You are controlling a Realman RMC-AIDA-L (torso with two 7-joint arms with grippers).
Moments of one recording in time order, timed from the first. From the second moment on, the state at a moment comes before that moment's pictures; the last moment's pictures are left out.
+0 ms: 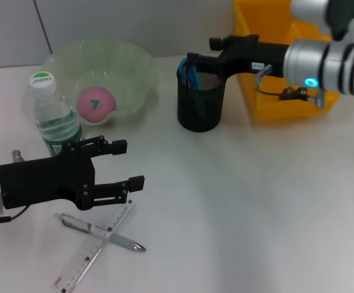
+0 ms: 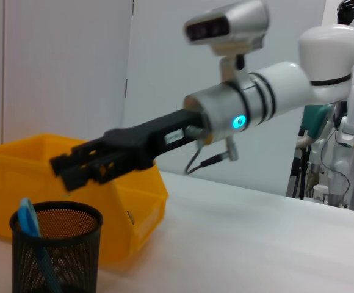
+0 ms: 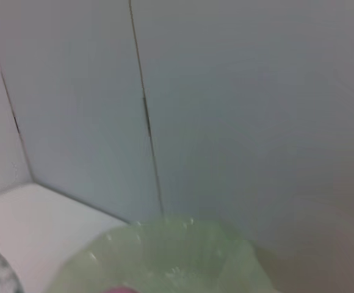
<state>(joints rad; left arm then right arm) -0.44 -2.07 0.99 0.72 1.74 1.58 -1.27 0.60 2.08 -1.21 -0.82 -1.65 -0.84 1.67</state>
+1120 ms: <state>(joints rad) -0.44 -2.06 0.99 0.73 1.77 1.57 -1.37 0.41 1.94 -0.83 -0.79 -1.92 -1.76 1.62</state>
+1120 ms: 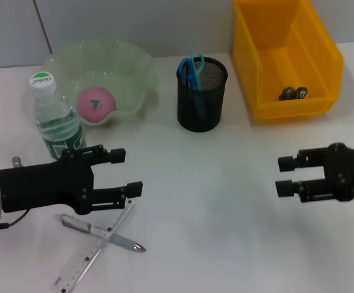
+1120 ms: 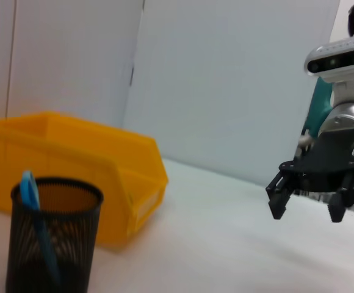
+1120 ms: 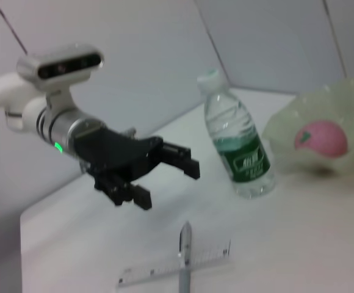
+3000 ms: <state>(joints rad) -0.78 -2.08 1.65 1.10 2.51 1.43 -2.85 0.42 1.93 -0.77 -0.83 -1.99 -1.75 1.61</state>
